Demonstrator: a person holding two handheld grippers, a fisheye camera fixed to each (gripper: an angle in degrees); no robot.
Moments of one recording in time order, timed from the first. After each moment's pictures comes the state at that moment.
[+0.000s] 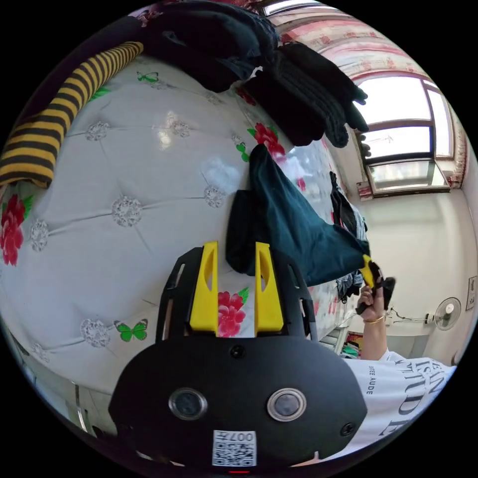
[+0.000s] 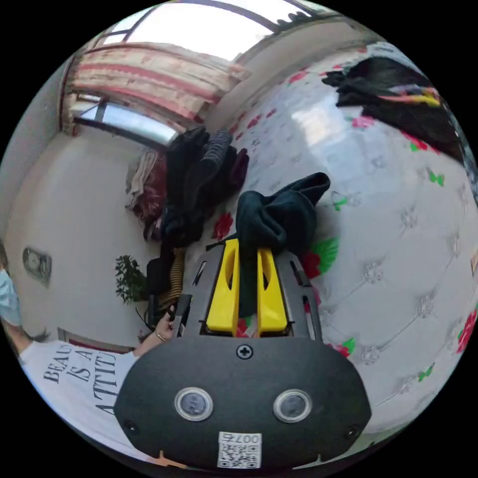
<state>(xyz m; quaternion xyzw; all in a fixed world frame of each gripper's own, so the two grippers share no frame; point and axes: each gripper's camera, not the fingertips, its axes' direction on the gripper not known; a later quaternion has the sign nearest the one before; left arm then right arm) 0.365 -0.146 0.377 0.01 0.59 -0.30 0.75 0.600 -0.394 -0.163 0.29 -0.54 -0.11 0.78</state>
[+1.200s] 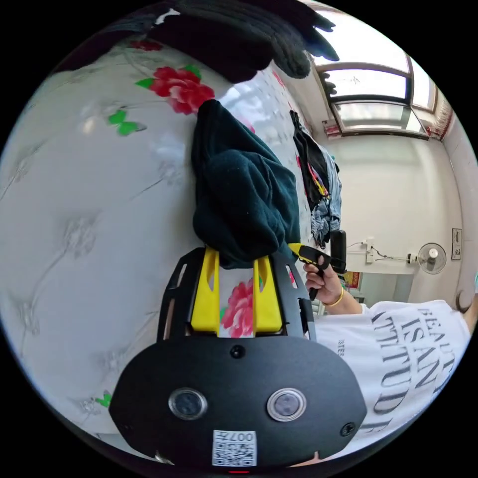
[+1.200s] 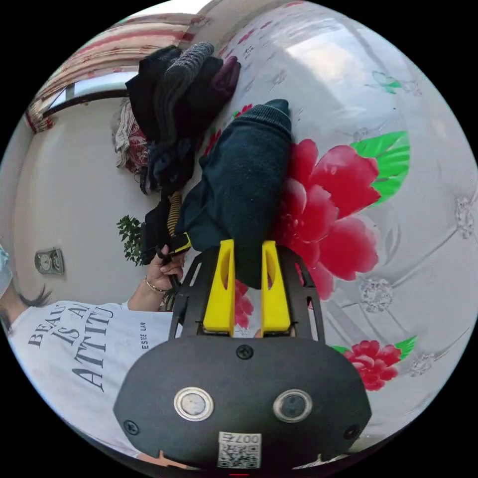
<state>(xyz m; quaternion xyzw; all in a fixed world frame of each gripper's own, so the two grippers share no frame) 0.444 -0.232 0.351 -0.01 0.68 -0.12 0.72 0.380 -0.426 -0.089 0.10 -0.54 -0.24 0.80</state>
